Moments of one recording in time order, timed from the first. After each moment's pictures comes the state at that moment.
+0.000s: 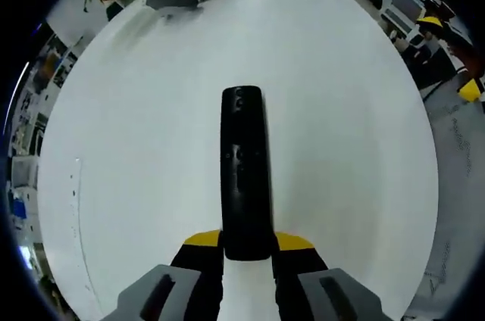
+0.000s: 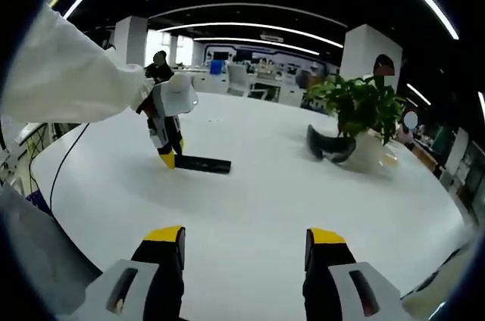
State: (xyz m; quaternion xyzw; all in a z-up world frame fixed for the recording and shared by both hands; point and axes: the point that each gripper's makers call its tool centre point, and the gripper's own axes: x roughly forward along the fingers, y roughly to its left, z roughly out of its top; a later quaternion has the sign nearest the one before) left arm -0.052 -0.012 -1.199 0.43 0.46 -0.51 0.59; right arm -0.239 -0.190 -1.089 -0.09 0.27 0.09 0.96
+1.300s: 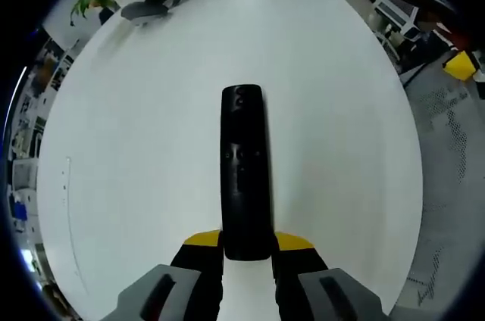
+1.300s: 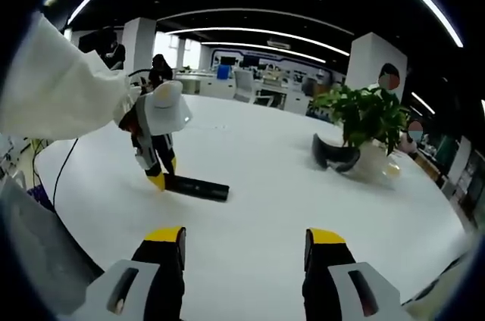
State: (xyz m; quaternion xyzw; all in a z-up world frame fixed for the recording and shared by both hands) left arm -0.118 -0.013 -1.200 0.44 0.46 -0.51 0.58; right arm -0.238 -0.183 -1.081 -0.10 0.24 0.10 0.96
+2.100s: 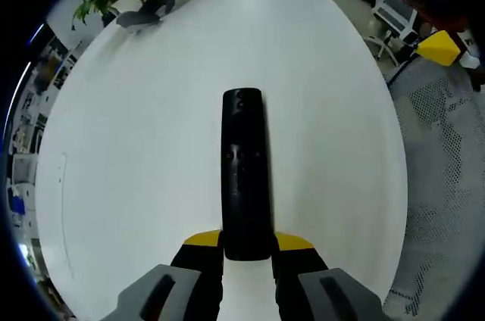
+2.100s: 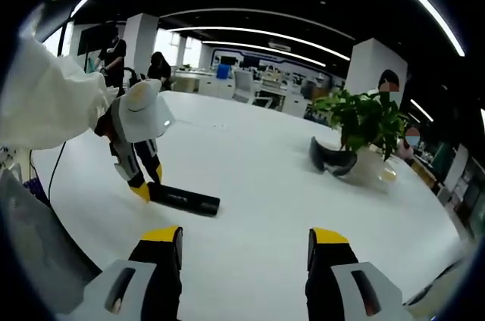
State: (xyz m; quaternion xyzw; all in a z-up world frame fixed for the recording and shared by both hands) left arm -0.160 -0.013 -1.198 0.42 0.45 -0.52 0.60; right arm -0.237 -0.182 -1.081 -0.12 0.25 0.10 0.96
